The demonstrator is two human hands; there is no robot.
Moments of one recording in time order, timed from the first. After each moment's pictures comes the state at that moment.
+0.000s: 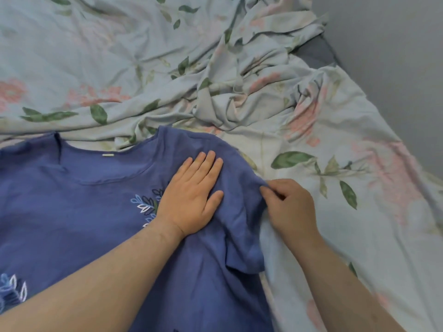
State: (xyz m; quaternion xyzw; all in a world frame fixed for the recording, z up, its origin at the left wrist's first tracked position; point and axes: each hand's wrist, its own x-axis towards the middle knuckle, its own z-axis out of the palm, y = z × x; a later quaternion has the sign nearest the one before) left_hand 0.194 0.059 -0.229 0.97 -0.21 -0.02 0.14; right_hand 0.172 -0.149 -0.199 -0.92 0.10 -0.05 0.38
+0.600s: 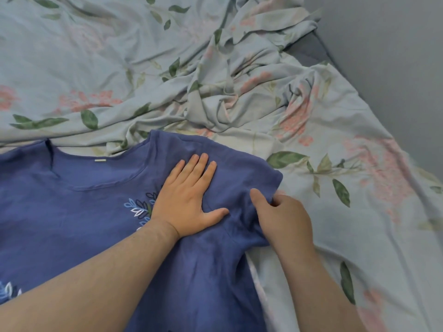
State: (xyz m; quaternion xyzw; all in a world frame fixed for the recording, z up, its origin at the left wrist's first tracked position) left_hand 0.197 0.055 -0.233 0.97 -0.20 -0.05 0.13; right_hand 0.156 -0.137 -0.179 -0.89 0.27 0.09 0.36
